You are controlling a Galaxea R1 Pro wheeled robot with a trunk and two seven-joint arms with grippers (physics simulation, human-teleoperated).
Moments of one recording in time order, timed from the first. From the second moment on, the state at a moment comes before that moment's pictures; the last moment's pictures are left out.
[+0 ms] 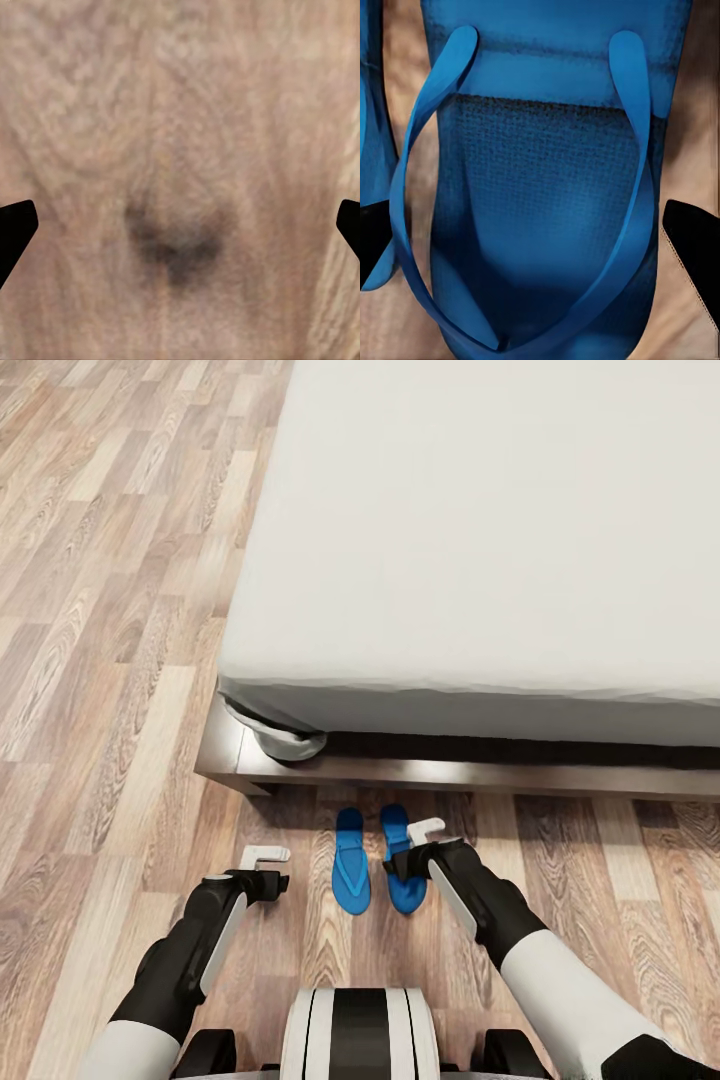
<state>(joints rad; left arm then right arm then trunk) -0.51 -0.04 -0.09 -1.16 0.05 0.76 0.09 -0.77 0.04 0.39 -0.83 -0.20 0.70 0.01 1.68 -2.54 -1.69</state>
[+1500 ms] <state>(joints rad) -0.51 -0.04 -0.09 -1.16 0.05 0.75 0.09 -0.84 0.06 0.39 -0.80 -0.20 0.70 0.01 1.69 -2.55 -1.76</state>
